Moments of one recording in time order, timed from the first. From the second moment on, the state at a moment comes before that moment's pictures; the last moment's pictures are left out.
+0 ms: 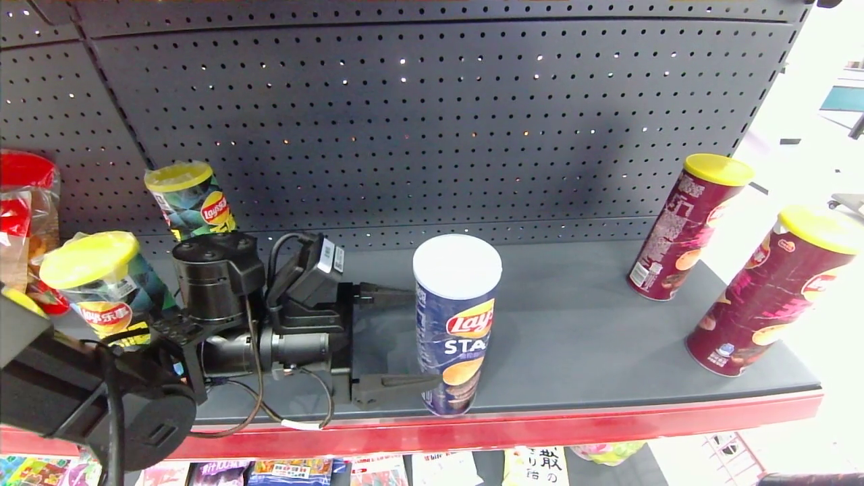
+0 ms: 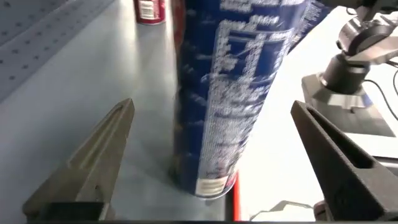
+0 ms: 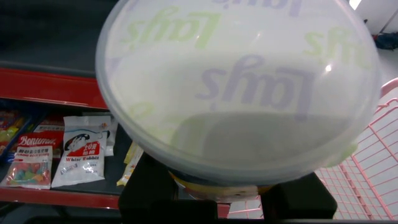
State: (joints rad) left arm -0.47 1.84 -0.57 -1.12 -0.93 0.17; right arm 0.00 0.01 -0.02 -0.02 0.06 -0.14
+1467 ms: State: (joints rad) left arm -0.39 1.61 -0.59 -1.12 -0.93 0.10; right arm -0.01 0.04 -0.02 -0.02 0.06 -0.14
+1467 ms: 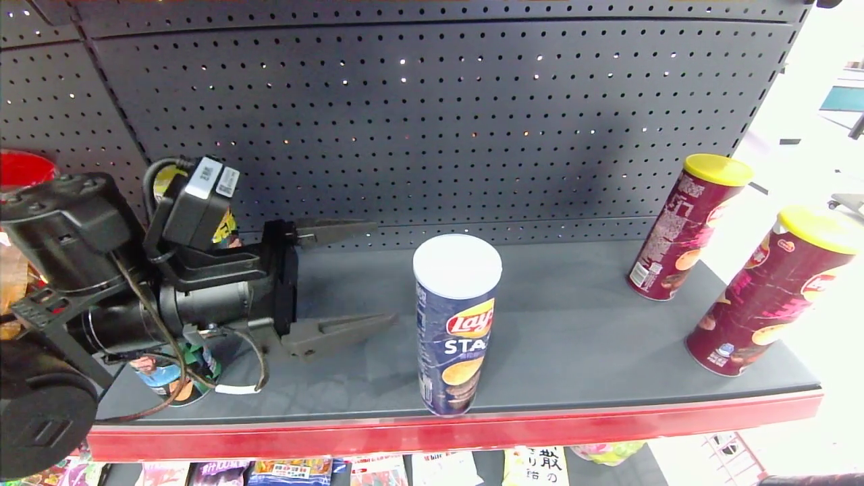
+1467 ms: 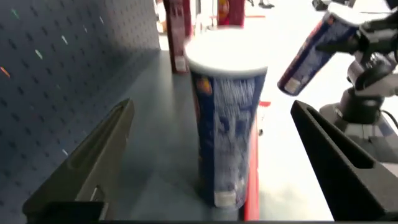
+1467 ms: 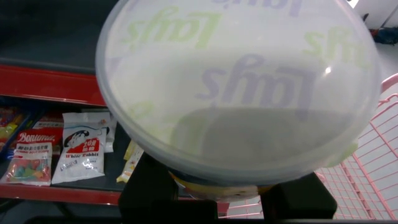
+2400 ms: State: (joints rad) left arm -0.34 1.46 -0.81 -0.60 -0.56 -0.02; right arm 0.04 0.36 -0.50 0.04 0.14 -0.18
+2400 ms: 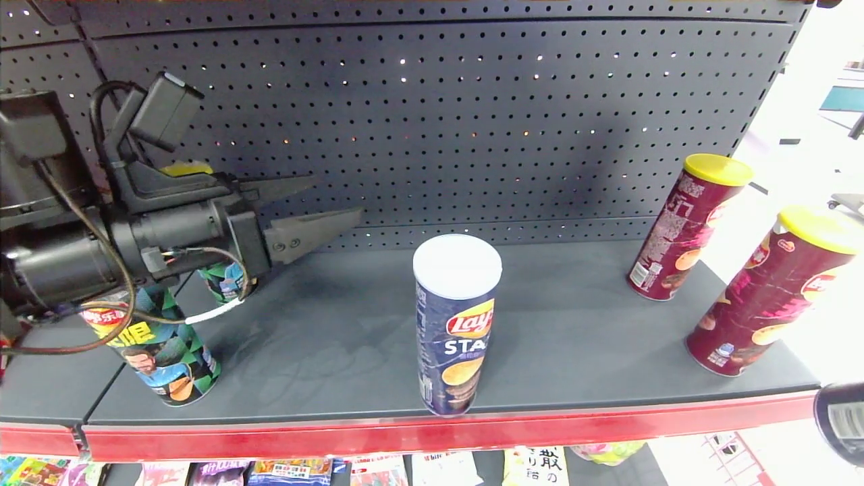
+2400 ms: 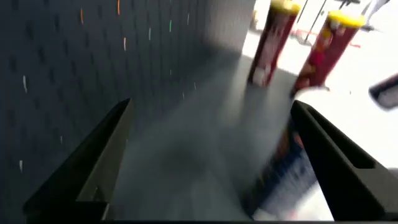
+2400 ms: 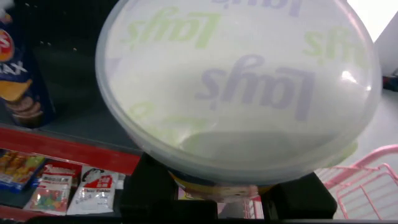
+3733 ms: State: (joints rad) left arm -0.66 0.97 -0.81 0.07 -0.10 0.02; right arm 0.47 1.30 -0.96 -0.24 0.21 0.02
